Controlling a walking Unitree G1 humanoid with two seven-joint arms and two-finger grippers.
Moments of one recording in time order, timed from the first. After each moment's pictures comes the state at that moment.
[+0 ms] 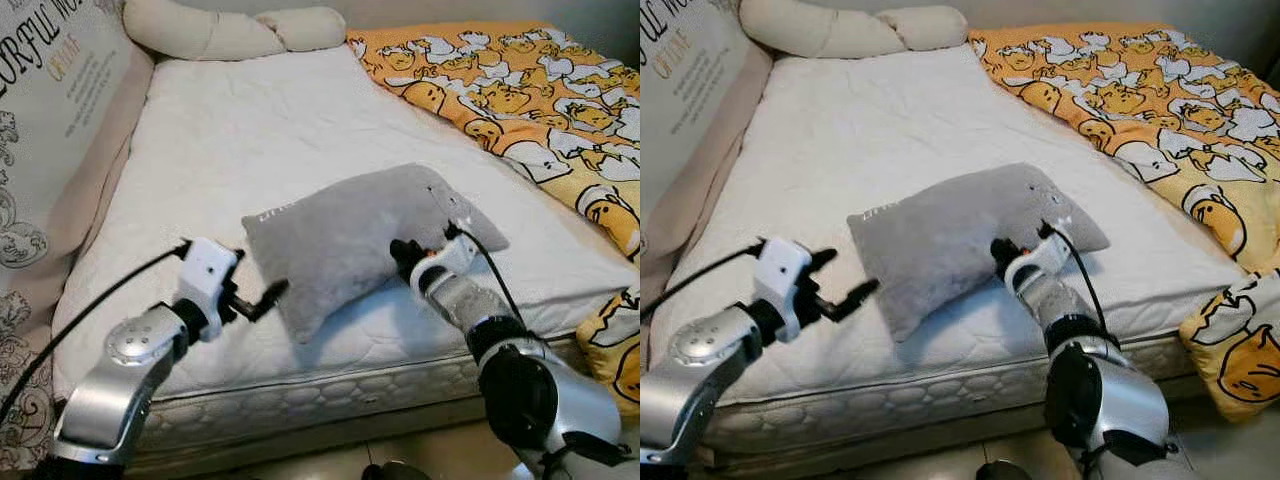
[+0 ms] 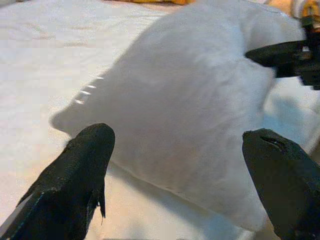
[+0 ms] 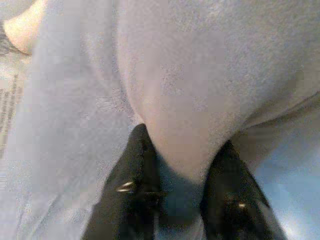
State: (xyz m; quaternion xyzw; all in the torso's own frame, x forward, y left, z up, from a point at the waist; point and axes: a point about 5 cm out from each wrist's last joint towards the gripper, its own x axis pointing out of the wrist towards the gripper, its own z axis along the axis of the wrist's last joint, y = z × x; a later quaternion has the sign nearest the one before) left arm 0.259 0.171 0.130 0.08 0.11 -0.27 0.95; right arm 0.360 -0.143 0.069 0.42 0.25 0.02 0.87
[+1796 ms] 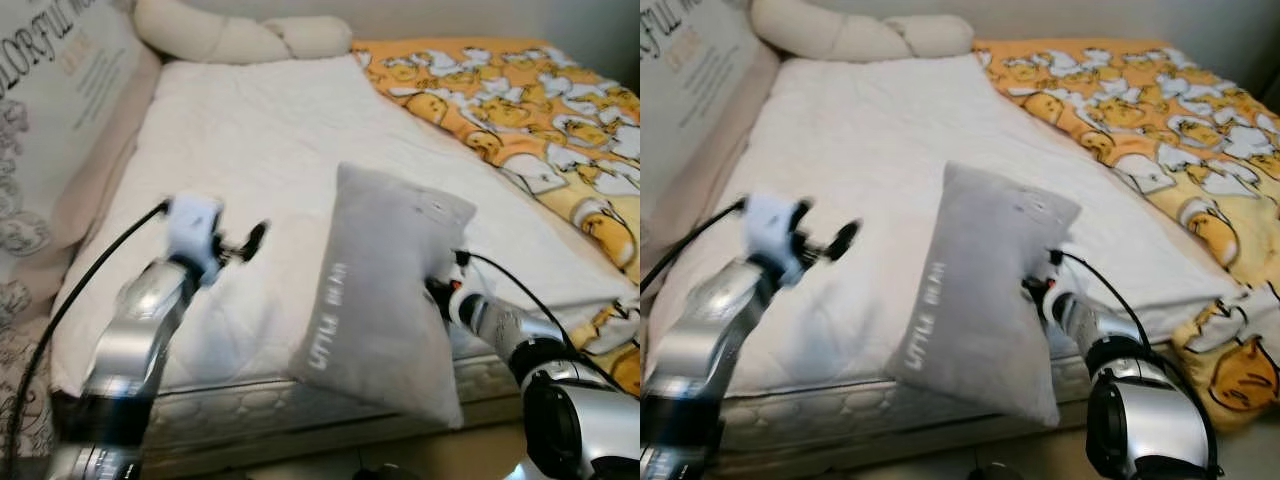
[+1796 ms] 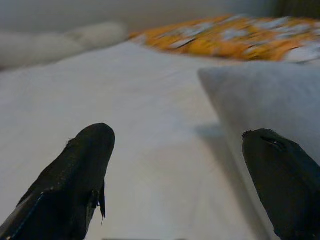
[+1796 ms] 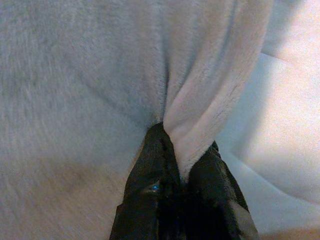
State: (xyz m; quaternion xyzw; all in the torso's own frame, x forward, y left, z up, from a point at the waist) left arm 0.316 0.170 0.149 0.08 0.03 -0.20 0.98; right arm 0.325 -0.202 0.032 0.16 0.34 0.05 0.93
